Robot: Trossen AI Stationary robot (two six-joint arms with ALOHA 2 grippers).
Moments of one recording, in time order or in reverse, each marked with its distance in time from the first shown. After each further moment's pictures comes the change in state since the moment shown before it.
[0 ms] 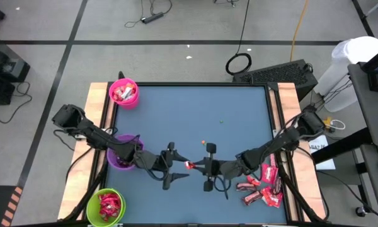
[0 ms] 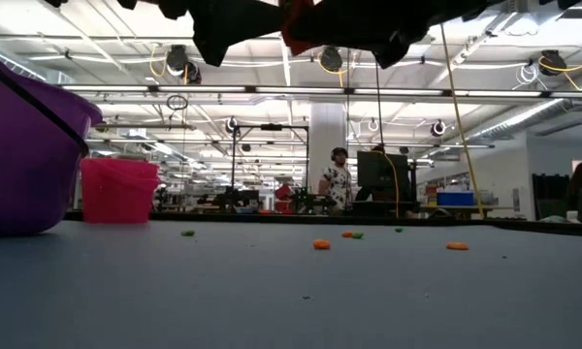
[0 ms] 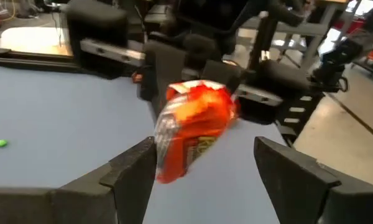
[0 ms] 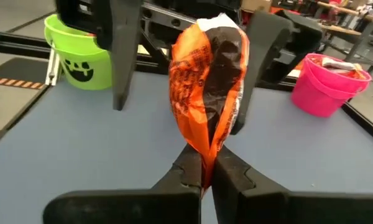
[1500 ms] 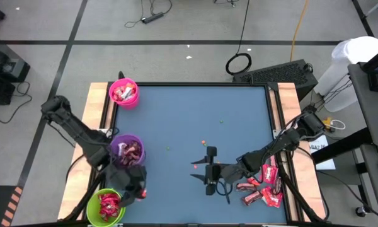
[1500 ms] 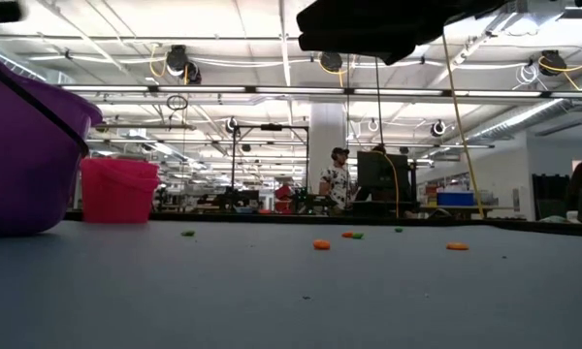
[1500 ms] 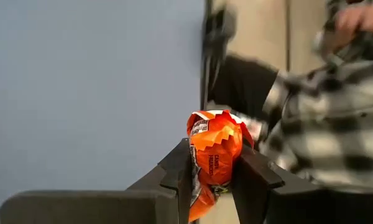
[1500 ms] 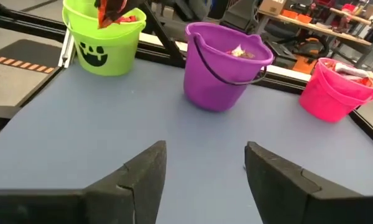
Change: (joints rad) left arm -0.296 -0.288 0.116 -0.925 0.324 -0.796; right arm 0.027 0.011 -0.001 -0.020 -0.002 -0.041
